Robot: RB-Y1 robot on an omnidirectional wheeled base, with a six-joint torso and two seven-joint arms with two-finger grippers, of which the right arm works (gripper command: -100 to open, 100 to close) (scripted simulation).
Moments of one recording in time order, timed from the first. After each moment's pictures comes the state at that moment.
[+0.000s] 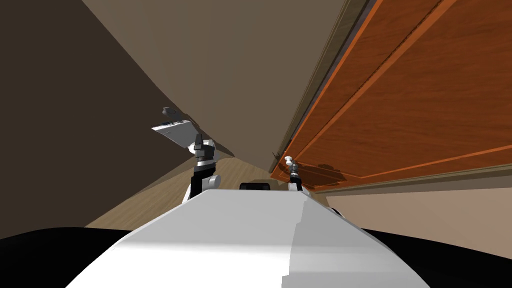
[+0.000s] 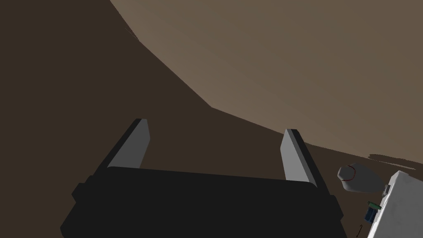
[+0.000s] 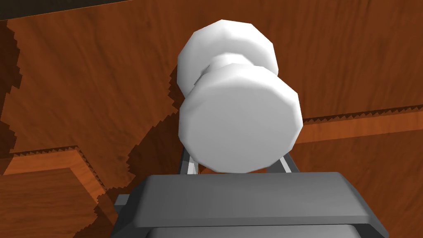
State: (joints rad) arm -0.09 -0.26 -0.21 -0.53 -0.11 -0.92 -0.27
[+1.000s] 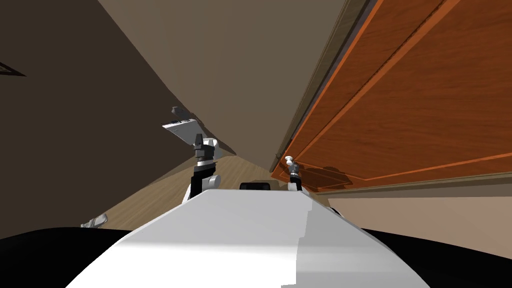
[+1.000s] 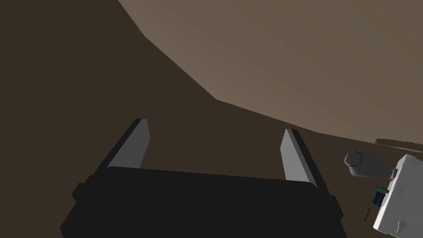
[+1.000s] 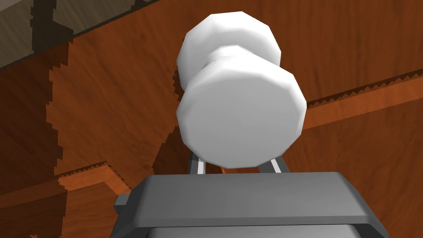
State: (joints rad) arm -0.09 -0.26 -0.21 -0.53 -0.16 -0.90 -0.45
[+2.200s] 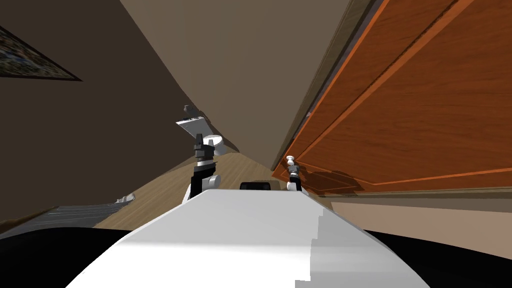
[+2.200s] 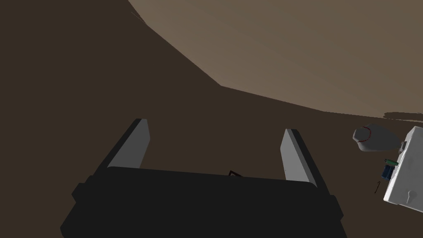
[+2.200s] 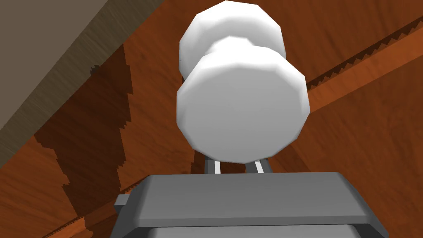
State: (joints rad) arm -0.06 -0.24 -0.20 -0.59 -0.24 -0.85 -0.70
